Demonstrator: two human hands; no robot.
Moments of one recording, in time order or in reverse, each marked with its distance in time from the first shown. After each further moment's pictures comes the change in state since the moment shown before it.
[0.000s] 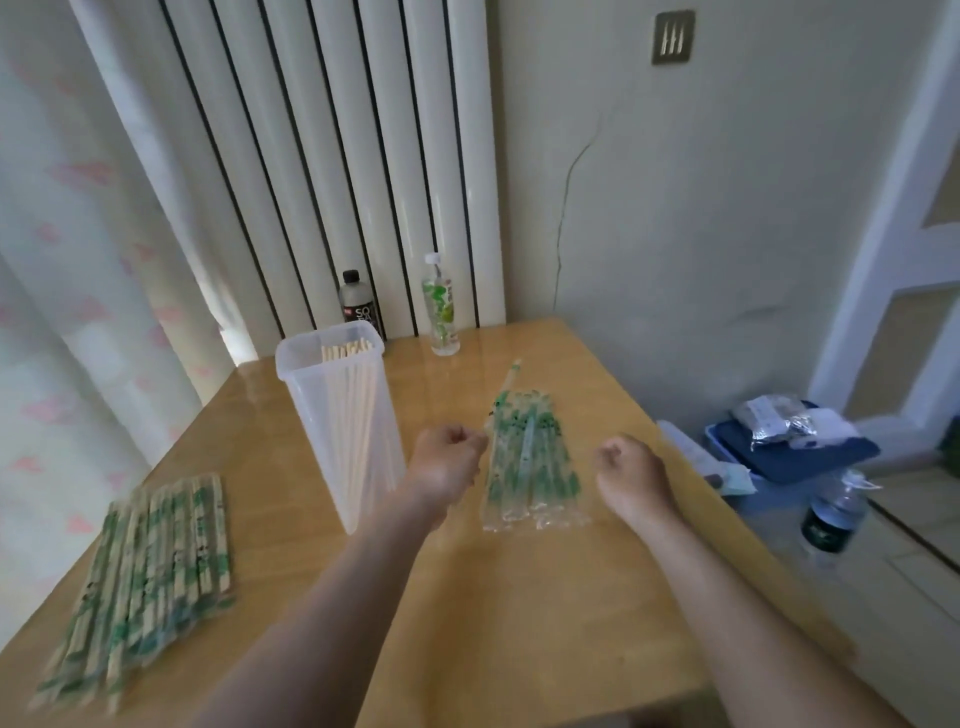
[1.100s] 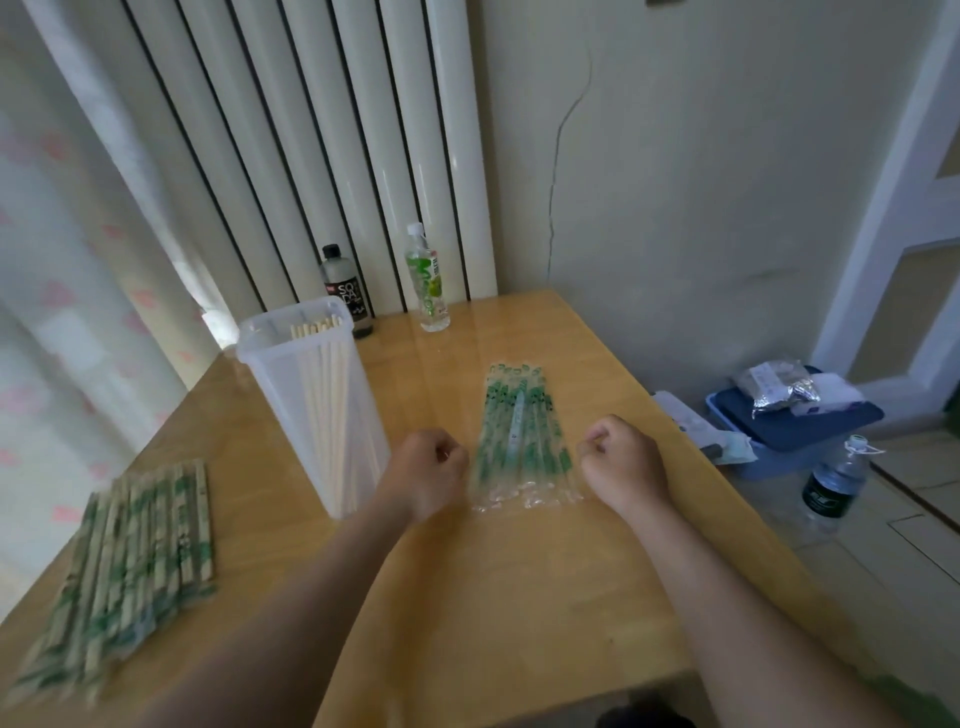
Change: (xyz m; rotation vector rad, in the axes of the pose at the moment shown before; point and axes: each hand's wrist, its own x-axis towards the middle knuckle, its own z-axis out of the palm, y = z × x) left_hand 0.011 -0.039 -0.001 0.493 -0.047 0.180; right_hand -0.005 0.013 0.005 0.012 0.008 -0.040
